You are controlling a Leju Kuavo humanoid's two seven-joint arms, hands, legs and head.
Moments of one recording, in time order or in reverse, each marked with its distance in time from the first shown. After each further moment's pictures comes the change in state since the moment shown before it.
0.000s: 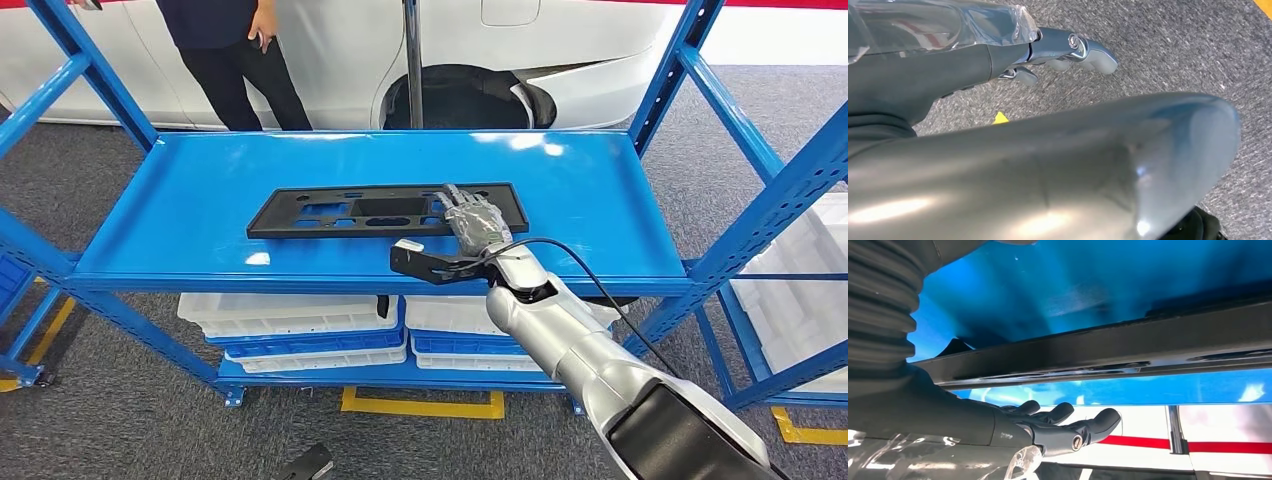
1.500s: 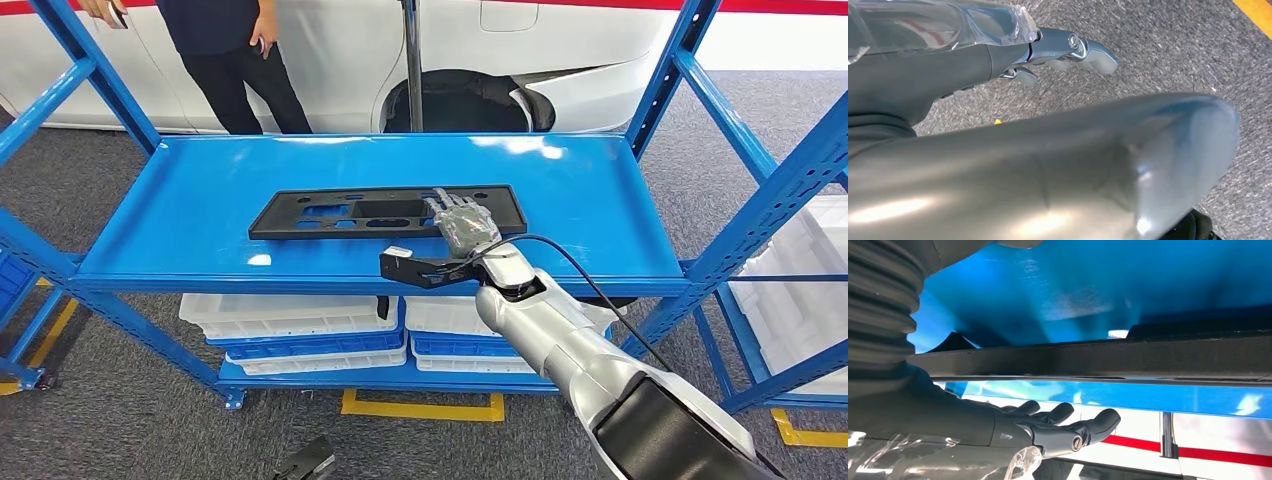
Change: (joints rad) left arm -0.026 0.001 0.000 0.000 -0.022 -0.016 0.010; right arm -0.023 0.050 0.039 0.099 0.040 0.042 -0.007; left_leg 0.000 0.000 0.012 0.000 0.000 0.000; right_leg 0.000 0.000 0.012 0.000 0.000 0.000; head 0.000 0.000
